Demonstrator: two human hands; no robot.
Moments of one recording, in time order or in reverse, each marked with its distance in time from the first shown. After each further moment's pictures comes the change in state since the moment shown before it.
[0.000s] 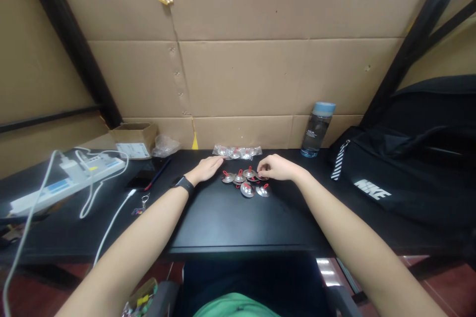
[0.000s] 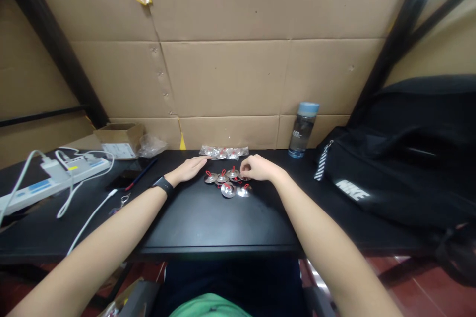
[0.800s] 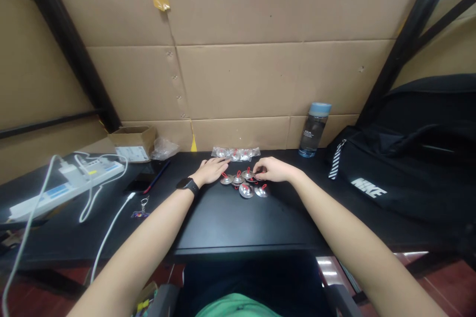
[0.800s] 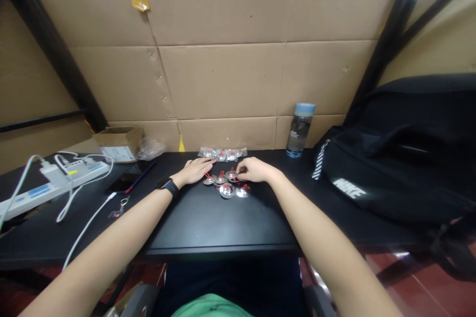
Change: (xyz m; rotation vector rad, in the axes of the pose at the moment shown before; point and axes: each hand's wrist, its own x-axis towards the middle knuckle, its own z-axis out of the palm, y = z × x) left_hand 0.010 0.007 0.013 0.281 -0.127 -0.045; right_hand 0.008 0.012 0.010 -0.066 0.031 -0.081
